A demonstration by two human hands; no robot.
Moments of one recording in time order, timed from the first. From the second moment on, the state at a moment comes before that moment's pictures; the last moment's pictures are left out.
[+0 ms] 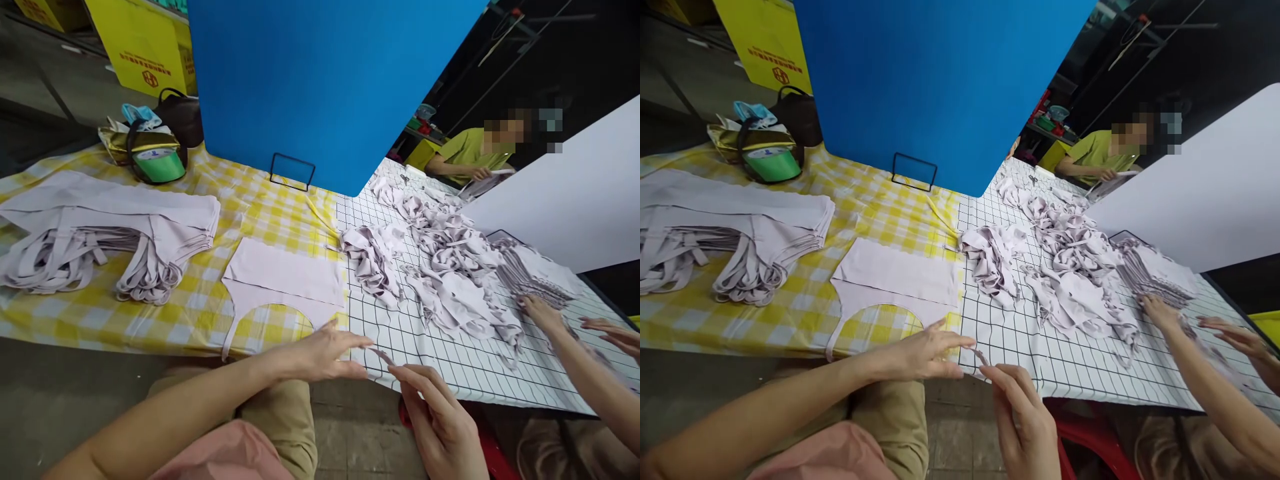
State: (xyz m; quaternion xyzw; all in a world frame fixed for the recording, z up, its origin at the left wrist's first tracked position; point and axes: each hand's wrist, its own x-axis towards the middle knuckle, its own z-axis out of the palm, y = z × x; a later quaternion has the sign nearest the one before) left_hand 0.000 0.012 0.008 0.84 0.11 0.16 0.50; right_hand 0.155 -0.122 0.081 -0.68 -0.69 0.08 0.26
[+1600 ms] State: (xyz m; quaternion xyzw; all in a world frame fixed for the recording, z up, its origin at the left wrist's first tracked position) left_hand -0.017 0.095 -0.039 0.90 0.34 0.19 0.22; right_hand 0.128 0.019 -0.018 -0.71 -0.51 0.28 0.40
